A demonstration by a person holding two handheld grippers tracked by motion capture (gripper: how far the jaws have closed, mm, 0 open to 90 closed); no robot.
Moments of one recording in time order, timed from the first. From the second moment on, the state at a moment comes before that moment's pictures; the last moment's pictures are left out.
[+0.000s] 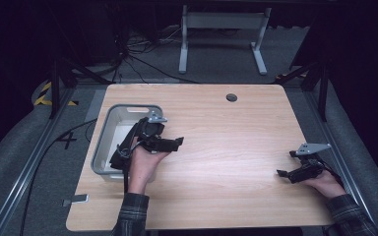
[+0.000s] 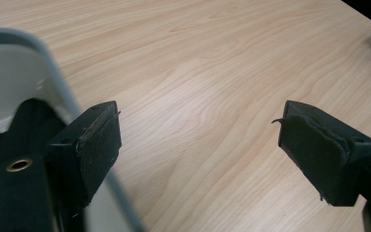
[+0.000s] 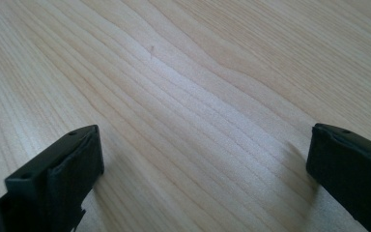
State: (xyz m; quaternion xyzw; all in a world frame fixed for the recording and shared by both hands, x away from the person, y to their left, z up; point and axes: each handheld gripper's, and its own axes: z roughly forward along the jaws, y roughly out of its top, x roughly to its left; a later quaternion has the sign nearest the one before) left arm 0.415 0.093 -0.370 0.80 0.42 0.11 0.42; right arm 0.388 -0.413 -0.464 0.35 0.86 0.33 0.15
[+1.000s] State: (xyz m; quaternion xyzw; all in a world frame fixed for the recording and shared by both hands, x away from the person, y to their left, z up) left arm 0.381 -0.007 -0.435 0.86 0.33 0.08 0.39; right arm 0.388 -0.413 -0.464 0.35 0.86 0.33 0.15
